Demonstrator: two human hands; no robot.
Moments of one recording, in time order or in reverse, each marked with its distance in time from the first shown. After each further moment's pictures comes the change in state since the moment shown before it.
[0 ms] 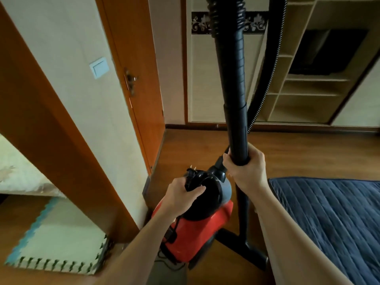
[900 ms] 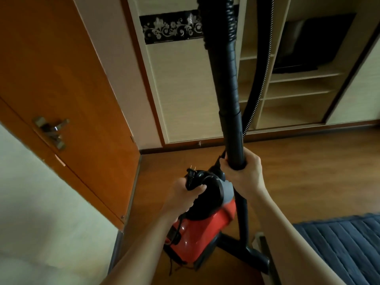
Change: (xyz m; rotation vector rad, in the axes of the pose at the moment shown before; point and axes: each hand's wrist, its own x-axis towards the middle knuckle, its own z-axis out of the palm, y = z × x) left_hand 0.453 0.097 0.111 -0.083 -0.179 -0.049; right_hand 0.381 0.250 -0.051 -0.002 0.088 0.028
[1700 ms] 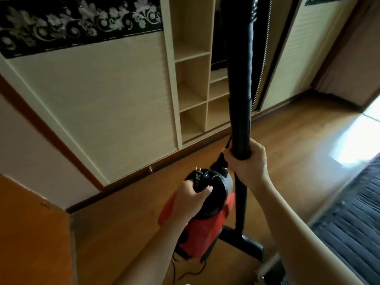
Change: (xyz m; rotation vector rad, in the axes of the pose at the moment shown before) left_hand 0.442 0.044 0.041 0.103 -0.293 0.122; right_hand 0.334 0.182 0.007 -0.218 0.425 0.127
